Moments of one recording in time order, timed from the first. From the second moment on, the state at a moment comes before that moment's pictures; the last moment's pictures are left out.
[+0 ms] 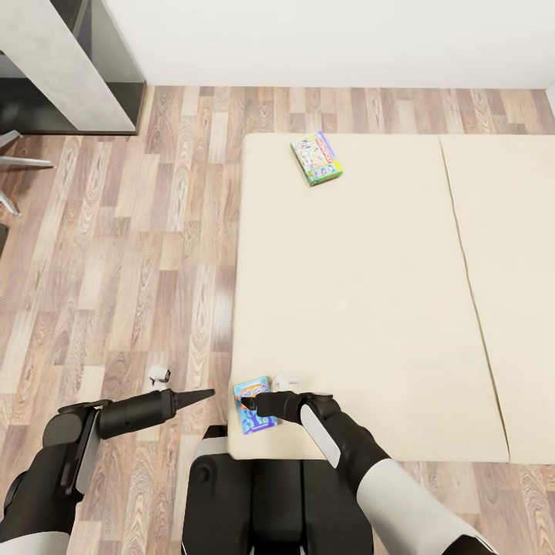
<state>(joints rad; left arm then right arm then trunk) -0.44 0.09 0.30 -1.34 0.00 1.01 -1.43 -0.72 0.17 0.44 -0.73 -0.50 0.48 0.18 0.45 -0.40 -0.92</state>
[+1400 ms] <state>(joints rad) -0.44 0.09 0.30 -1.34 0.00 1.01 -1.43 -0.72 0.17 0.44 -0.73 -0.50 0.48 0.18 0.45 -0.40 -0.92</state>
